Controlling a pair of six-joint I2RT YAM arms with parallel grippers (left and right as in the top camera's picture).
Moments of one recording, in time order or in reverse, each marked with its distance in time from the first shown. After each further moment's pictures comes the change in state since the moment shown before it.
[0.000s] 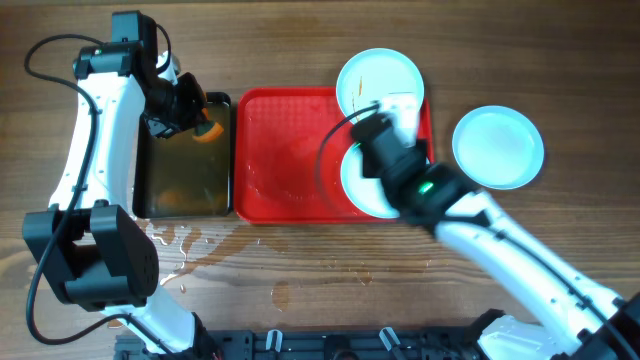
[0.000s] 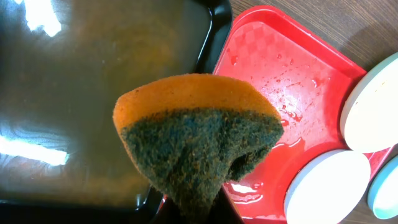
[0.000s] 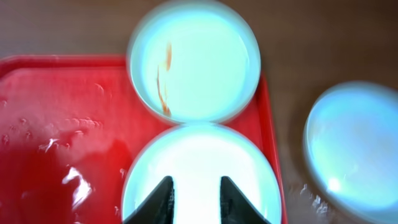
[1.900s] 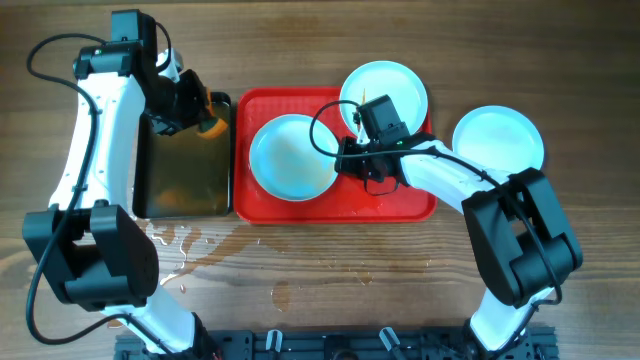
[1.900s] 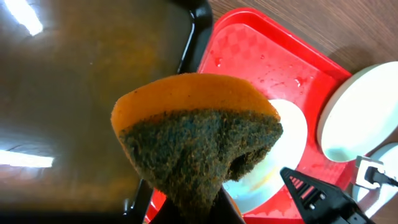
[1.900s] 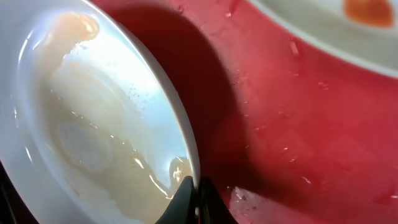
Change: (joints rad) left arm 0.000 0.000 0.000 0.022 0.045 0.000; right arm -0.182 0.500 -0.005 0.340 -0.819 0.178
